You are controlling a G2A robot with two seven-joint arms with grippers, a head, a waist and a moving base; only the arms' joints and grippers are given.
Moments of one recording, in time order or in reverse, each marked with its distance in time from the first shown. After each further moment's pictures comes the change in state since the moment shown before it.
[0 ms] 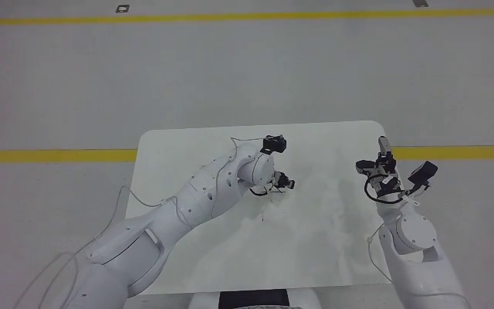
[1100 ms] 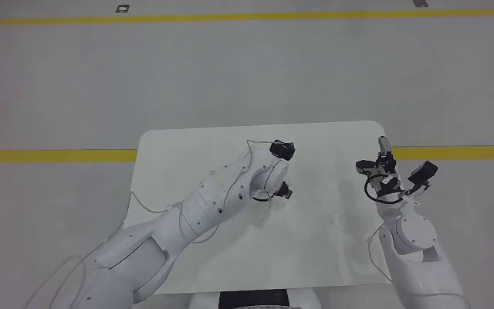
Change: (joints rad) left arm 0.049 -0.047 -0.069 -0.128 0.357 0.000 -0.329; right arm 0.000 0.000 0.000 0.000 0.000 0.000 0.000
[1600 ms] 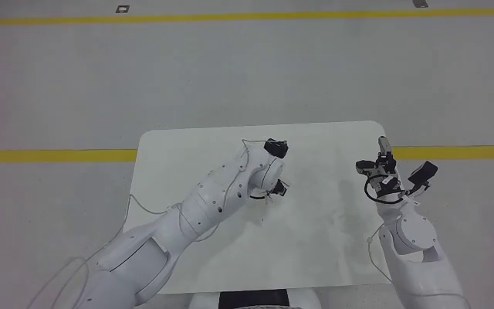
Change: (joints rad) left arm 0.020 -0.010 -0.058 0.051 0.051 0.000 -0.006; right arm 0.000 0.000 0.000 0.000 0.000 0.000 0.000
